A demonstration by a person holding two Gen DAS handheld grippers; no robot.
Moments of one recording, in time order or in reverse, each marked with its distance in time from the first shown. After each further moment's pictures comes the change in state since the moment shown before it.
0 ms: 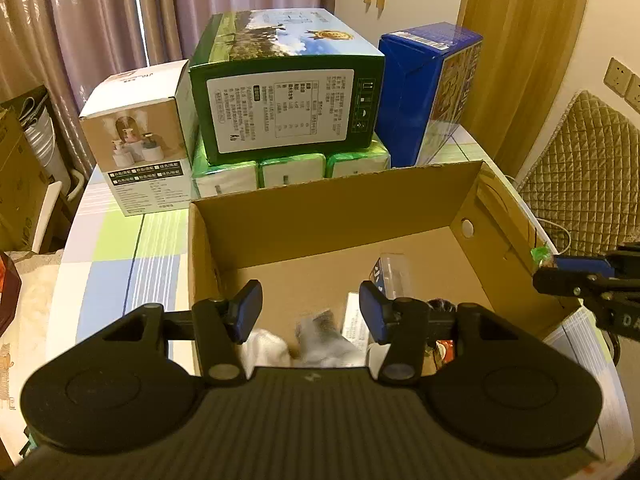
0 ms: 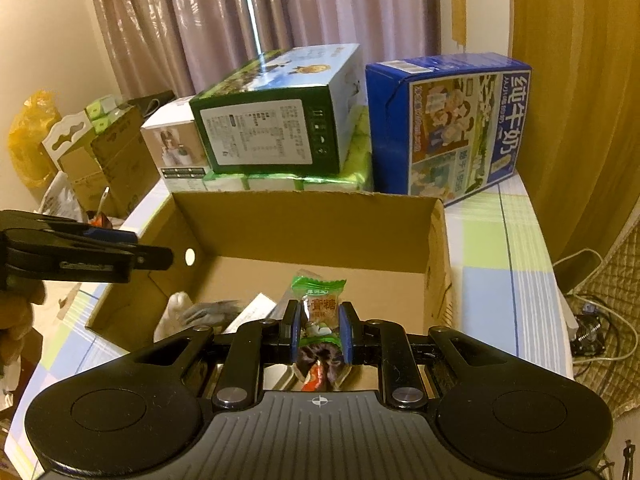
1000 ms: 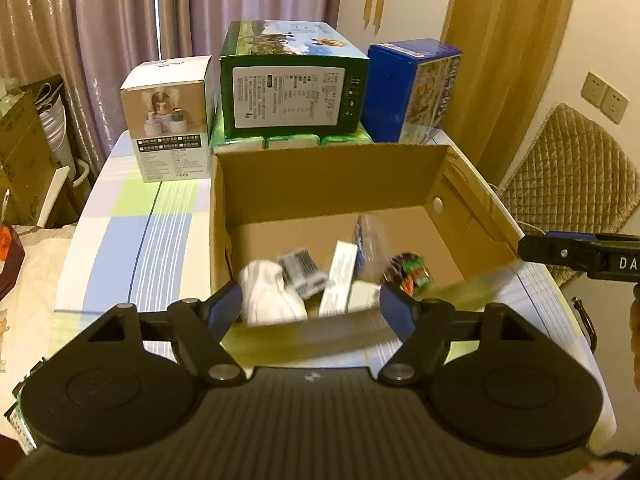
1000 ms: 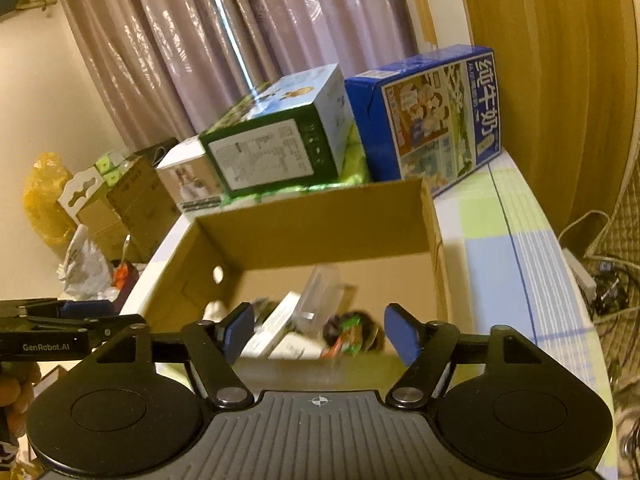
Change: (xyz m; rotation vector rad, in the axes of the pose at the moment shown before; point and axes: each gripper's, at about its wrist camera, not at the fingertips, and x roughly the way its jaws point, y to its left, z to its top) left arm -0.081 -0.006 -0.076 -0.049 -0.057 -0.024; right arm -0.057 -0.002 -0.044 0.154 -0.094 0.073
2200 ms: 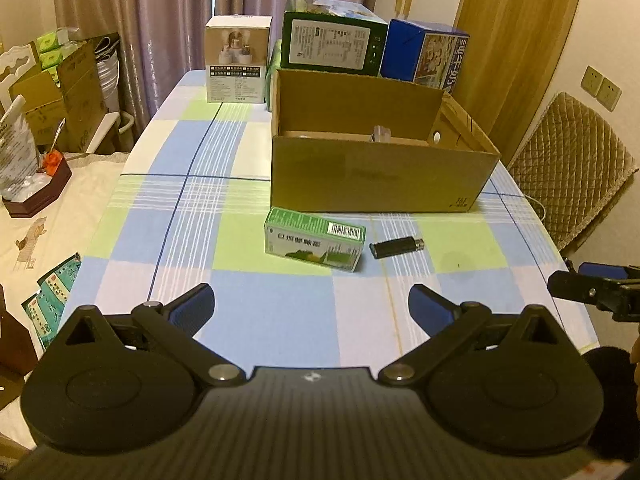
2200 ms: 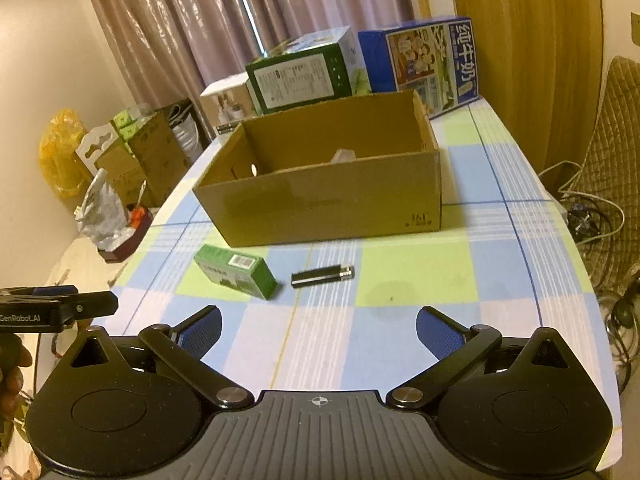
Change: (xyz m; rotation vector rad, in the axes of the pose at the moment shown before) left arm -0.125 -0.005 -0.153 -0.112 0.027 0.072; right arm -0.111 0.050 -0.149 -0.016 0.068 -0.030
